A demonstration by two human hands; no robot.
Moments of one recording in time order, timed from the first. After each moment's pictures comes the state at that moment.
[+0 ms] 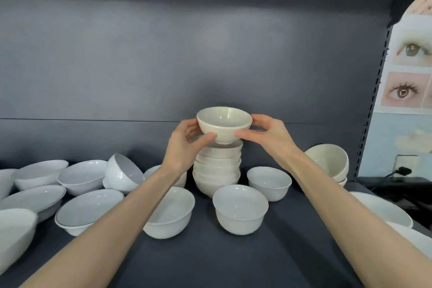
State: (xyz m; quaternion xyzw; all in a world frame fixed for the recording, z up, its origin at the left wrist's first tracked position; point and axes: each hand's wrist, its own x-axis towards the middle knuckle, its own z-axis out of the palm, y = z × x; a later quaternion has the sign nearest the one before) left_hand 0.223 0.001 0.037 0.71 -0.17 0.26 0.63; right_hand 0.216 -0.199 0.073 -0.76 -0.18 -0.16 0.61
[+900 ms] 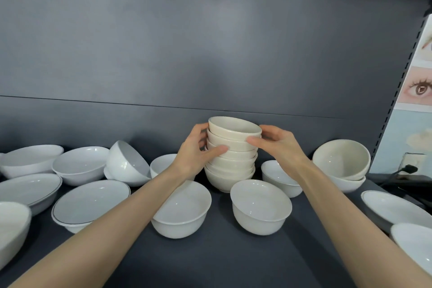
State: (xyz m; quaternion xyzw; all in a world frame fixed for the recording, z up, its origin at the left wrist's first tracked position) left_hand 0.264 0.030 -0.009 0.73 -0.19 0.15 0.64; right_hand 0.249 -0.180 0.029 -0.76 -0.12 -0.12 0.63
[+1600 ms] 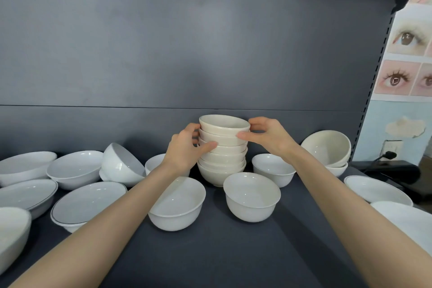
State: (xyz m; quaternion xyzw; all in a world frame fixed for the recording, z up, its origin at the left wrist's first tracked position) left_hand 0.246 0.031 0.007 0.84 -0.12 0.20 0.48; right_hand 0.237 -0.180 0.045 -0.86 -0.11 -0.15 0.48
